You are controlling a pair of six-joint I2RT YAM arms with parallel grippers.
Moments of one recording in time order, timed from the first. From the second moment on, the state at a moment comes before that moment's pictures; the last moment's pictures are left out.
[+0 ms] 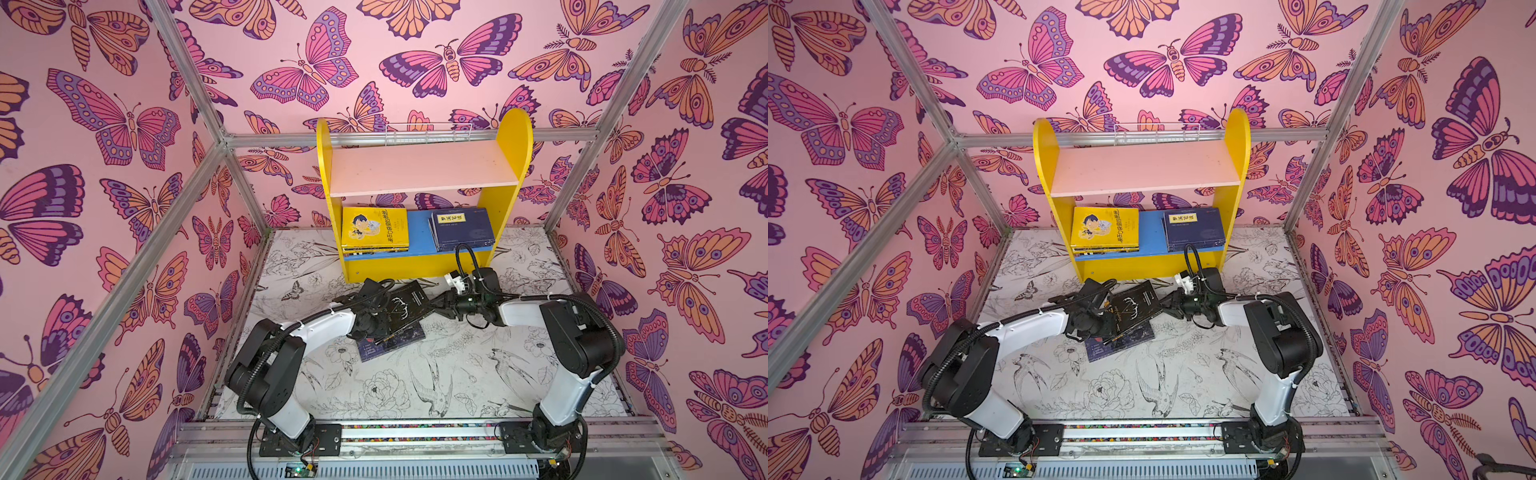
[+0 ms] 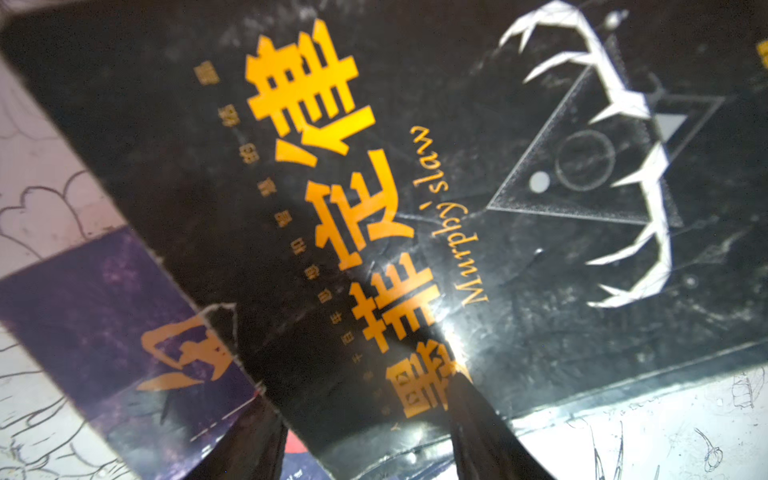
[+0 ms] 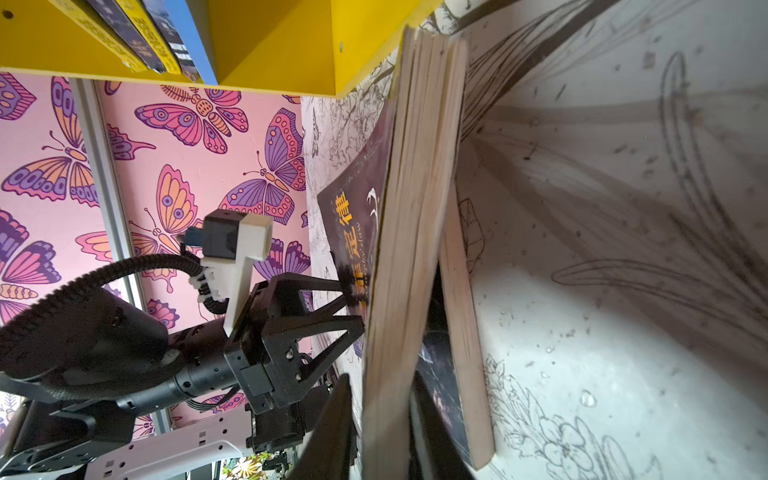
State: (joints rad) left arm -0.56 1.62 0.93 -0.50 0.08 -0.55; right arm 0.34 1.82 0.82 0.35 -0.91 0.92
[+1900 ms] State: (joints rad) left arm -0.36 0.96 0.46 -0.51 -0.28 -0.90; right arm 0.45 1.94 1.41 0.52 -0.48 1.10
